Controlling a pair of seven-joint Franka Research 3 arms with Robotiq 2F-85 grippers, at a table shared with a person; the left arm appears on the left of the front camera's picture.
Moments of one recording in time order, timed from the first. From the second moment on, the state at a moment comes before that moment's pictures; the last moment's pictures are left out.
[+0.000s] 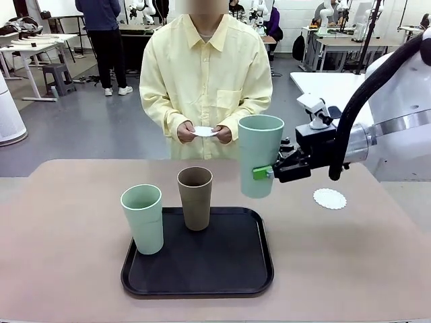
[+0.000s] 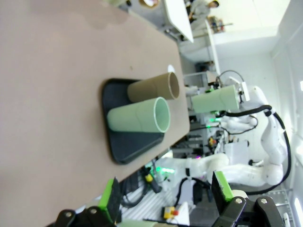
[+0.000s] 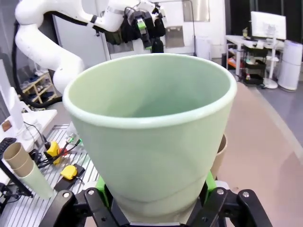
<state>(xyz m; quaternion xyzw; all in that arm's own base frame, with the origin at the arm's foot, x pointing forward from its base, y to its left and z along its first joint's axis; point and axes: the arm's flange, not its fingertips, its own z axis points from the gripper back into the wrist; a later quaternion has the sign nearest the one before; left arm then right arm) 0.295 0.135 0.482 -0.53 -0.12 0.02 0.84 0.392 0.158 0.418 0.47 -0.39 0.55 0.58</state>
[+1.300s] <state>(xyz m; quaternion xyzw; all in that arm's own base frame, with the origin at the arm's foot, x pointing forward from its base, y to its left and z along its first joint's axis) 0.295 0.135 0.482 -0.53 -0.12 0.02 0.84 0.432 -0.139 0.428 0.38 -0.49 0.47 0.63</state>
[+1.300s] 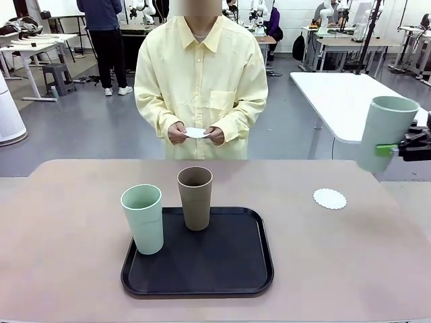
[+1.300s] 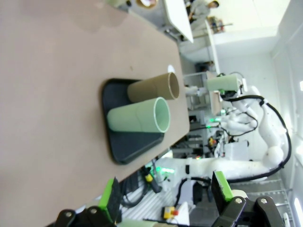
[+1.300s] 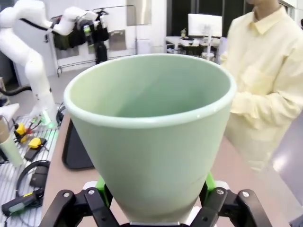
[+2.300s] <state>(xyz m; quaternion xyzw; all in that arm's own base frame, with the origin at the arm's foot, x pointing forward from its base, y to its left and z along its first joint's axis) 0.295 0.135 0.482 -0.53 -0.12 0.02 0.84 0.440 -0.148 0.427 0.38 -0.51 0.45 0.62</state>
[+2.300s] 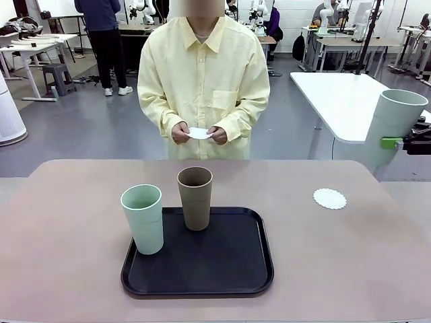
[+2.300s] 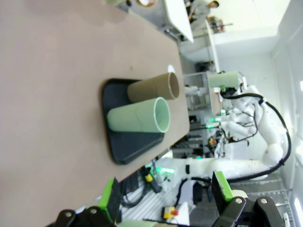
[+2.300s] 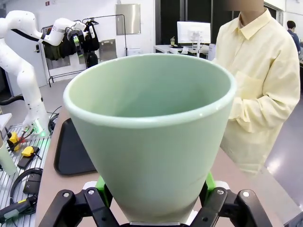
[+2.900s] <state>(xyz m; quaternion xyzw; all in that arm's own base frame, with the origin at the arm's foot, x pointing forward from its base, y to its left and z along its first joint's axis) 0.295 0.135 0.482 -0.53 -0.12 0.02 0.84 0.524 -0.128 0.332 0.40 -0.49 0.48 0.61</state>
